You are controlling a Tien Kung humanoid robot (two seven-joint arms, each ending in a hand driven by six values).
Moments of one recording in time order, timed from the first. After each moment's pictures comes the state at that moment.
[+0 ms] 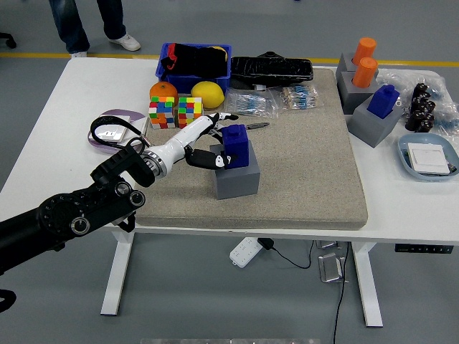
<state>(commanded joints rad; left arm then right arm) -0.83 0.25 -0.35 -1.03 1.05 0.26 -0.06 0.05 -0.44 1.29 0.33 -1.47 0.22 -0.13</state>
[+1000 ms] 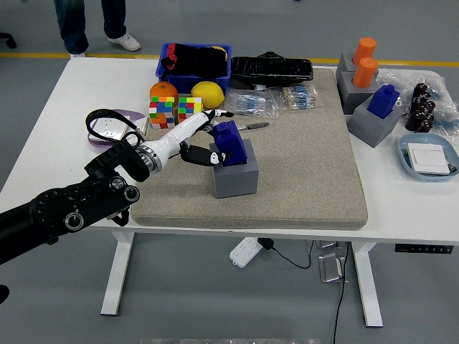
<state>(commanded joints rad) -0.85 0.28 -0.35 -1.05 1.08 0.23 -0.04 0.05 -0.45 1.29 0.33 -1.47 0.22 -0.13</state>
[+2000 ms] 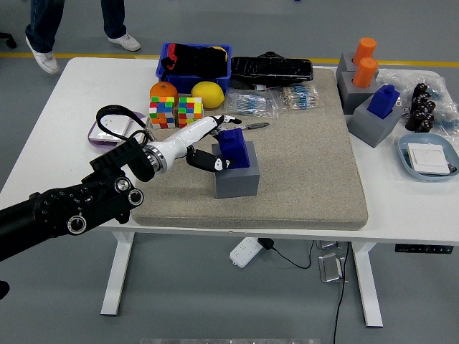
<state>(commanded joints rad) -0.88 0.27 -0.32 -1.07 1.19 0.21 0.01 0.05 -0.45 1.29 0.33 -1.47 0.22 -0.13</state>
